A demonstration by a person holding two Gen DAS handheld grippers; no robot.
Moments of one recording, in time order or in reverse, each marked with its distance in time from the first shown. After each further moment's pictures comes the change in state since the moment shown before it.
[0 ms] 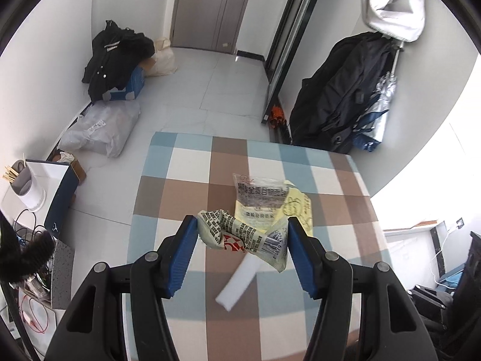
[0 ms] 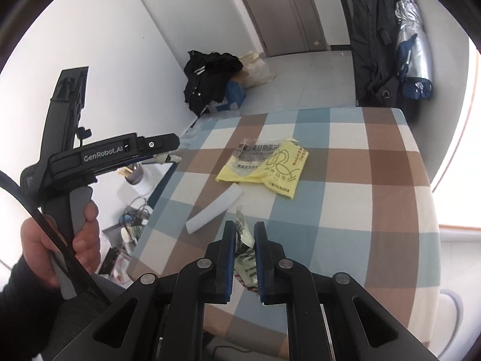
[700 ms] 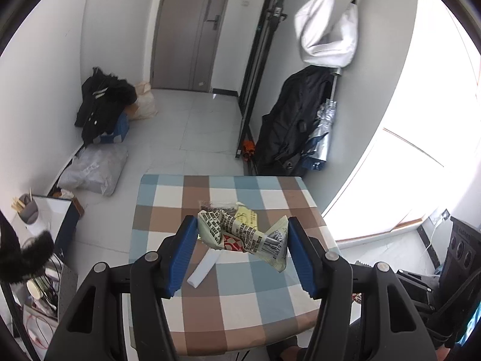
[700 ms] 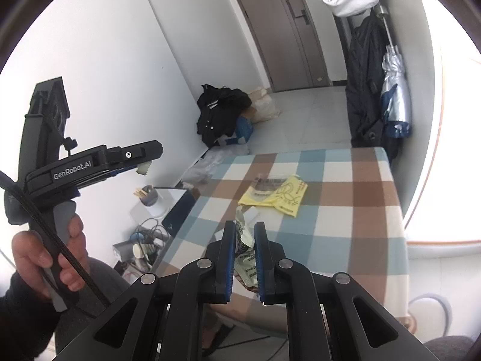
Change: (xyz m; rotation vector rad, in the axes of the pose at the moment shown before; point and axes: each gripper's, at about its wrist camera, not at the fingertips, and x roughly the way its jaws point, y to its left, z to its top) left arm -0.096 -0.056 -0.016 0.112 -0.174 -0.058; right arm -0.098 0.022 -0.013 -0.041 -0.180 0.010
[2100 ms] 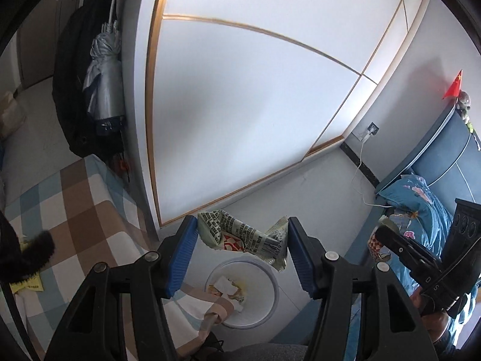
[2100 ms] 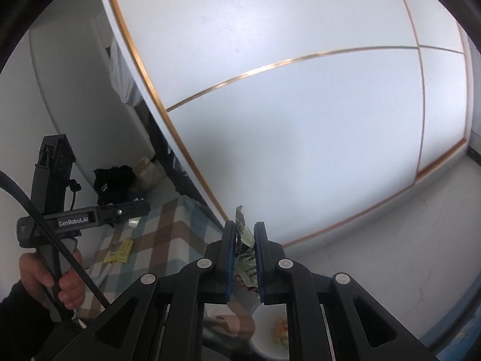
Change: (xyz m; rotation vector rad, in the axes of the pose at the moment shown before) left arm 0.150 -0.287 -0.011 0.289 0.336 -0.422; right arm -0.210 -0.271 -0.059 0.381 -0.222 -0.428
